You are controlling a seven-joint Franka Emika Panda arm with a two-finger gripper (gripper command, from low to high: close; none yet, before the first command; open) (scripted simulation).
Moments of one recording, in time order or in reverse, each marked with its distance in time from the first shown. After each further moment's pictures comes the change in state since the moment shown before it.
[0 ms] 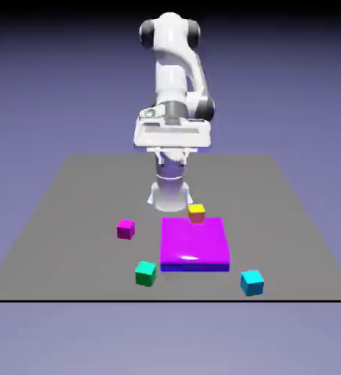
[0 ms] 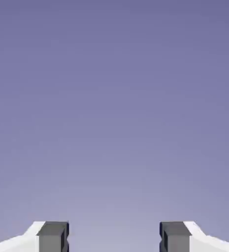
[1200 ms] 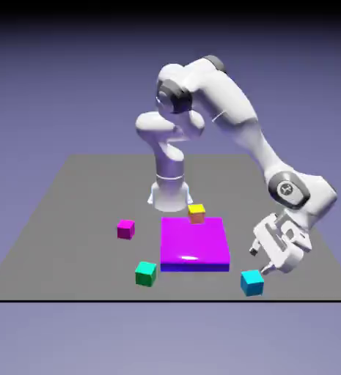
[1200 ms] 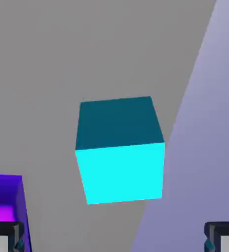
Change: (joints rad) arm 0.057 1.305 0.675 0.955 -1.060 -1.267 -0.394
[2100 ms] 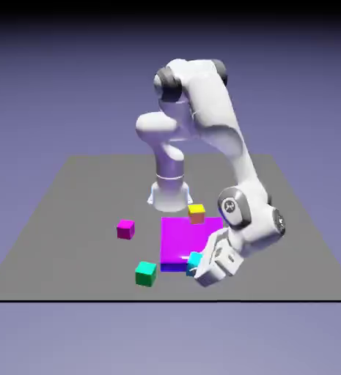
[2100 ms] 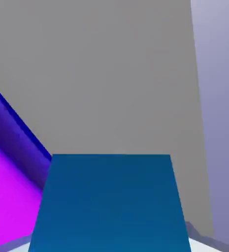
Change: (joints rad) arm 0.152 -0.223 -0.640 -0.134 0.487 0.103 -0.054
